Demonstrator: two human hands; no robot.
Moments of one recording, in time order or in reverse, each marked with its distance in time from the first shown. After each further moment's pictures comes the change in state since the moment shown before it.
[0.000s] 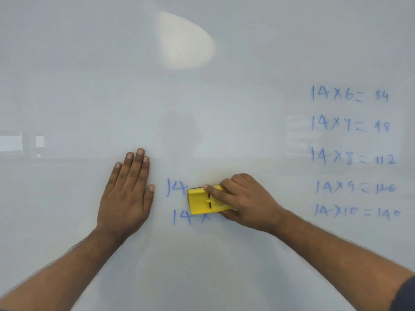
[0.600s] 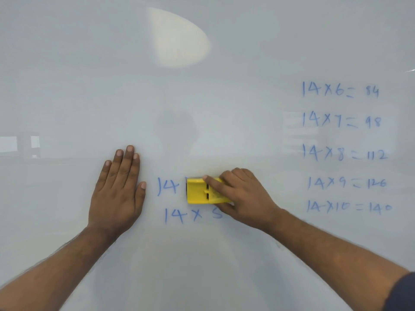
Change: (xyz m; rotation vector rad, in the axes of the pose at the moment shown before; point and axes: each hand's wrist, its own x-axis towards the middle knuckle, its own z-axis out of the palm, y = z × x) left_hand 0.005 0.004 0.000 -0.005 -0.008 -0.018; right_hand -0.009 0.005 -0.004 0.047 0.015 0.141
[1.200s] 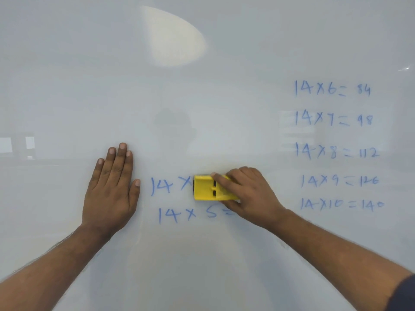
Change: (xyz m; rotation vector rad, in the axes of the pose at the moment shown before) left_hand 0.004 0.000 0.000 -0.012 -0.006 -0.008; right_hand -0.021 0.014 -0.007 -0.002 -0.007 0.078
